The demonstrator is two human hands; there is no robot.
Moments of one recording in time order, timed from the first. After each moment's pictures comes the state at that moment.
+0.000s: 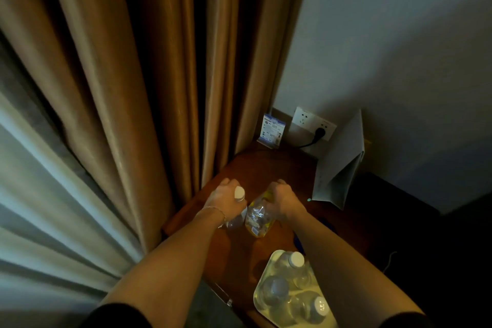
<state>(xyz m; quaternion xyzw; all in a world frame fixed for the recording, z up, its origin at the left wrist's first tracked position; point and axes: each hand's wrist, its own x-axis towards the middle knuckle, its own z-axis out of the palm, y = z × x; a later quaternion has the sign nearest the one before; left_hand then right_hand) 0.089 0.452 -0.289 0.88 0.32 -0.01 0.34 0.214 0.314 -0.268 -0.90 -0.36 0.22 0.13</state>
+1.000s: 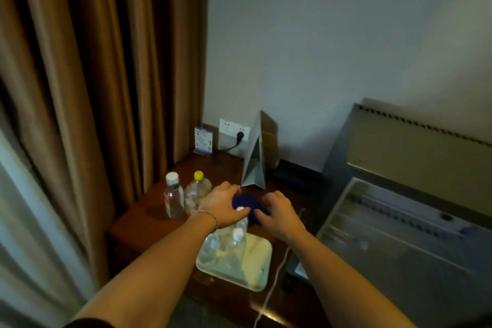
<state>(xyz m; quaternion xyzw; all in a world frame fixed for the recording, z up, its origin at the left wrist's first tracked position) 0.046 0.238 -0.201 0.97 0.10 0.02 0.23 0.101 0.053 -0.188 -0.92 -0.28 0.05 0.26</state>
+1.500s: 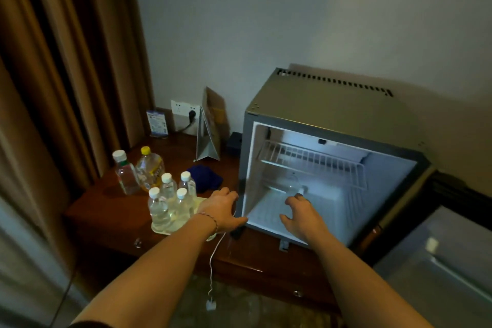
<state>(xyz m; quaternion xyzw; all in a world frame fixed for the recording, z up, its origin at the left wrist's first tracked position) -0.005 0.026 -0.218 0.99 0.02 -0.07 0.14 0.052 -0.215 -0.219 -0.97 -0.18 0.08 0.16</state>
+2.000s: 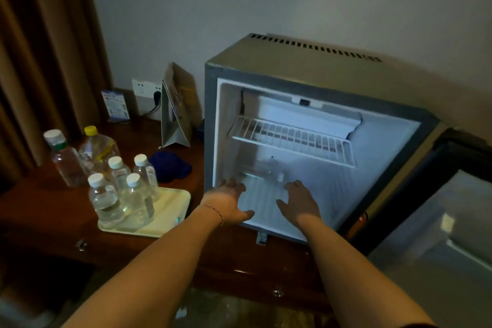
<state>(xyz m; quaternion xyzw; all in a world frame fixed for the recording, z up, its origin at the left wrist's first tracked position) 0.063 -0.053 -0.286 0.99 -0.03 -0.09 0.10 0.122 -0.265 -0.306 -0.98 -0.11 0.06 0.15</state>
